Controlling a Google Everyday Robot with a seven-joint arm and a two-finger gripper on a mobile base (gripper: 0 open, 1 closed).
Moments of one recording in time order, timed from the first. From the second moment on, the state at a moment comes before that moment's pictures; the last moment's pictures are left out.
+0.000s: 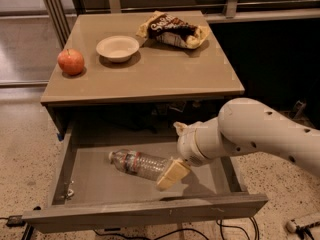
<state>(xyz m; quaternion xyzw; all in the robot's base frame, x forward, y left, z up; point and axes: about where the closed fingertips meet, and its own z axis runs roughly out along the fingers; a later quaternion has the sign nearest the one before) 0.460 -0.024 0.726 -0.57 0.75 0.16 0.30</state>
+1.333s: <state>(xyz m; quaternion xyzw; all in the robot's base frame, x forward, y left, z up) 0.503 0.047 0.665 -0.56 0.75 0.13 0.32</state>
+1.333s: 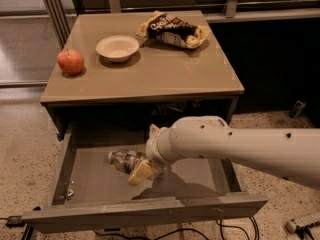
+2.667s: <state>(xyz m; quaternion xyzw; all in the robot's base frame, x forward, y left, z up) 0.491 0.029 0.610 -0.54 0.77 0.13 0.30</state>
